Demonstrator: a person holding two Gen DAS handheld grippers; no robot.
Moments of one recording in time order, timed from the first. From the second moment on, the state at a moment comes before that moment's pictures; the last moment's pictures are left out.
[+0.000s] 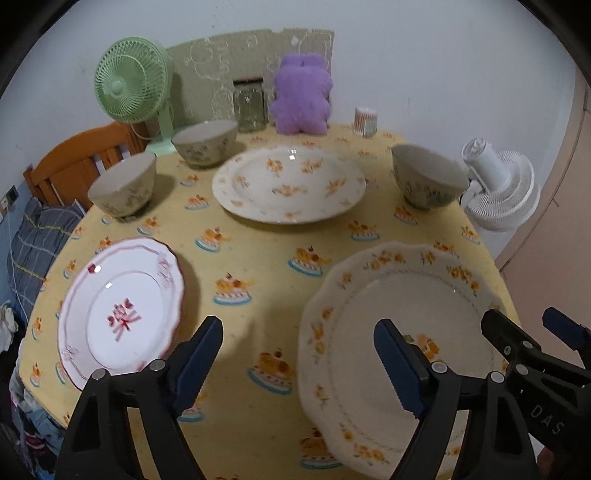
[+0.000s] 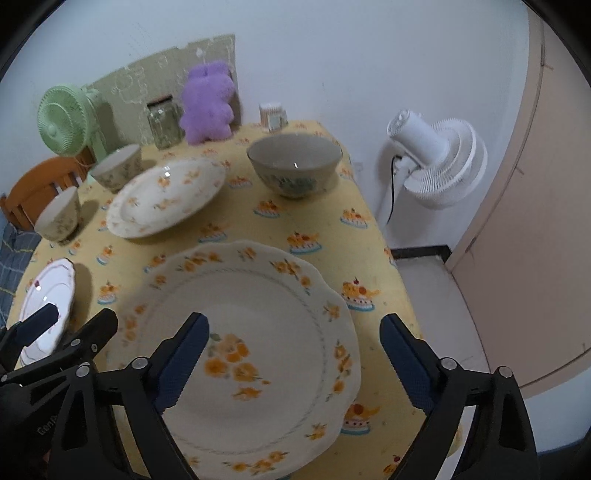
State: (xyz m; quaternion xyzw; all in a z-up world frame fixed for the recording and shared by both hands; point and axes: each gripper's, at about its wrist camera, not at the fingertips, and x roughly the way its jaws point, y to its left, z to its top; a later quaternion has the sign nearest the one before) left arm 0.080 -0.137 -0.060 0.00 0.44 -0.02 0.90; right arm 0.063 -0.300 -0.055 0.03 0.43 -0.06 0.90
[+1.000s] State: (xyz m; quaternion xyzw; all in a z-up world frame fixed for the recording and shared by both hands) left arm 0.113 -0.156 -0.107 0.00 0.51 -0.04 0.86; right arm 0.101 -0.319 -0.117 0.06 0.52 -0.06 0.85
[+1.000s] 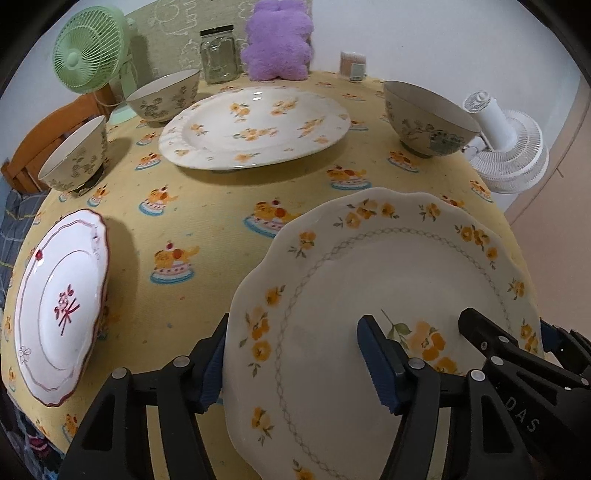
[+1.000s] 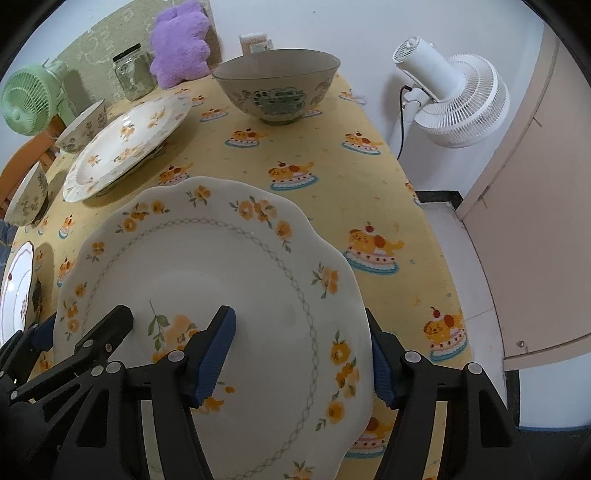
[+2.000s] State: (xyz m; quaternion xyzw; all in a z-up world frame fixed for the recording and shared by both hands) left arm 0.128 -0.104 -0.109 0.01 0.52 -0.02 0.85; right arm 0.135 -0.259 -0.118 0.03 0.52 -0.04 0.85
